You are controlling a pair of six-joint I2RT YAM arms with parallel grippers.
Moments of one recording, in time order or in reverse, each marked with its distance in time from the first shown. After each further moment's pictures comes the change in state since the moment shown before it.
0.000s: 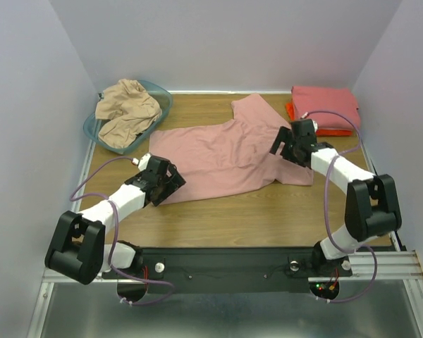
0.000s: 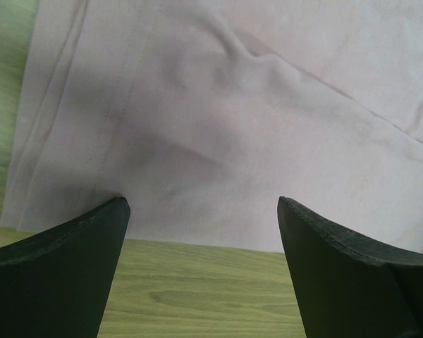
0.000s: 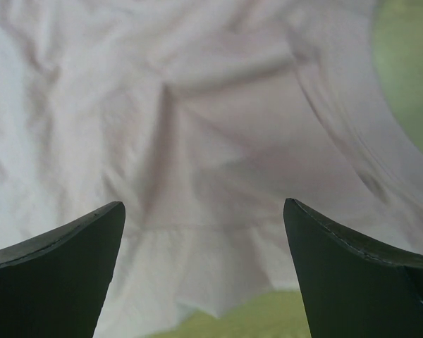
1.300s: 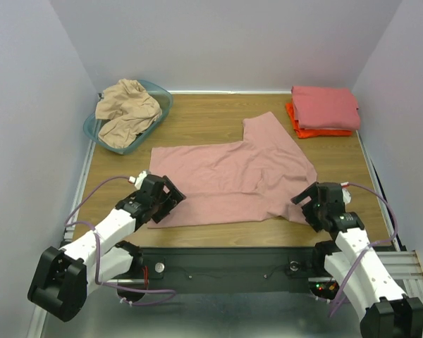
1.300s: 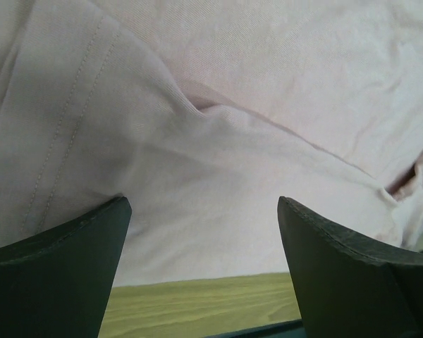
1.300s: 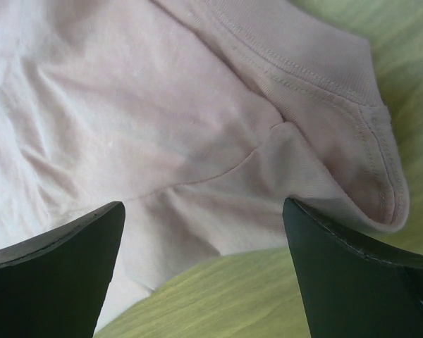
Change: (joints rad) left arm -0.060 -0.277 -0.204 -0.001 0.092 -0.116; right arm -0.107 -0.958 -0.739 -0.310 -0.033 0.433
